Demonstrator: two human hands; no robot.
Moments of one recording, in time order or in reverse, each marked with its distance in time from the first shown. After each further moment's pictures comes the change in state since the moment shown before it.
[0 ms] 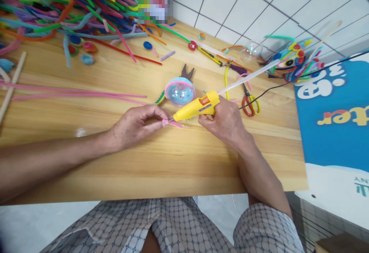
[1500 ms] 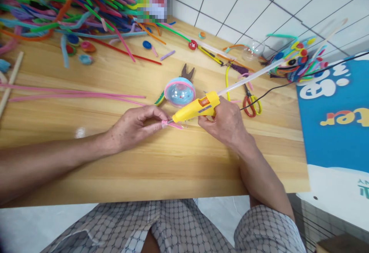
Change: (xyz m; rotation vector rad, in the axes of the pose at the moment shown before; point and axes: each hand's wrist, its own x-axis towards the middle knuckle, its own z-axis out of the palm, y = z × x) left_hand 0.000 0.000 -0.002 -0.002 -0.007 0.027; right_hand -0.001 -0.002 -0.002 -0.026 -0.016 -0.014
